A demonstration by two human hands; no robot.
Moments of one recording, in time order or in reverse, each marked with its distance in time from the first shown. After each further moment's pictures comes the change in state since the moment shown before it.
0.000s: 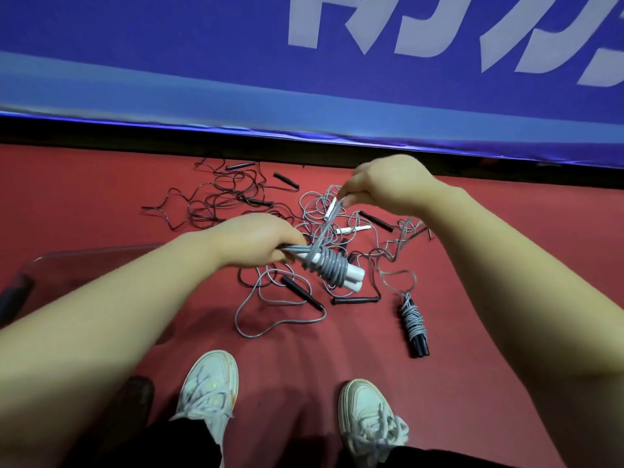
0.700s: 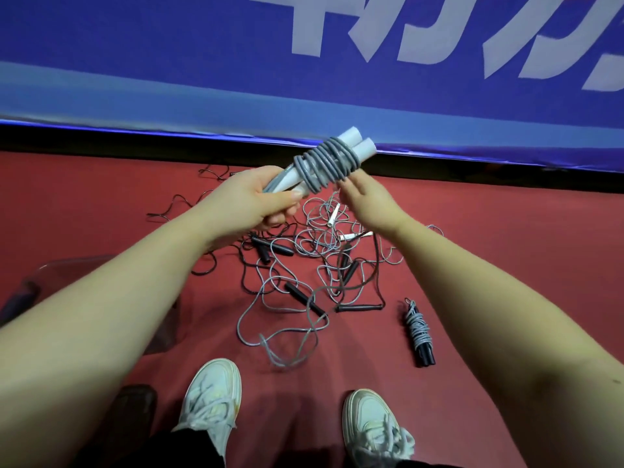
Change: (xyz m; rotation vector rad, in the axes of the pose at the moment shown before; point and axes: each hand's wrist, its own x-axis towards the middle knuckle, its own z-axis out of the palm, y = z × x) left_hand -0.013 0.011 -0.038 -1.037 0.397 -0.109; right_hand 0.021 -0.030 0.038 1.080 0.321 0.400
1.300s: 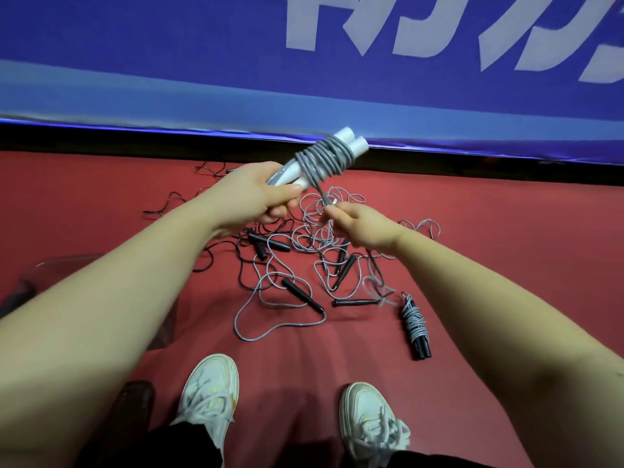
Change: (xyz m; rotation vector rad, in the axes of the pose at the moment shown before) left_hand 0.014 0.001 0.008 0.010 -0.013 -0.080; right_hand -0.022 0.018 0.006 -0.064 -0.304 0.173
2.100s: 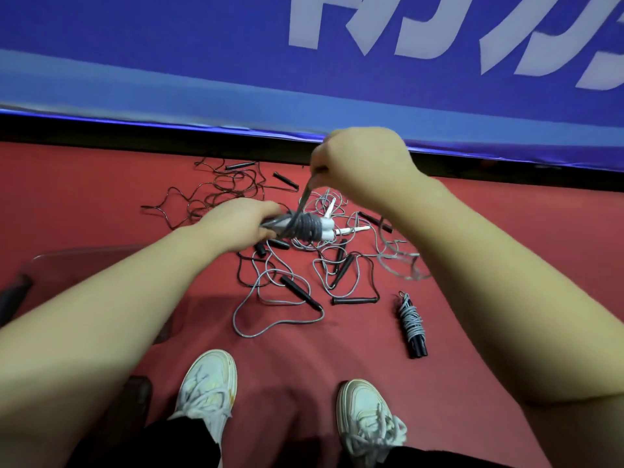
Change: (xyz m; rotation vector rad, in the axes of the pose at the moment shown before) left_hand 0.006 -0.053 -0.011 1.035 0.010 -0.031; right_hand -0.024 -0.113 -0.029 -1.108 0.309 -0.314
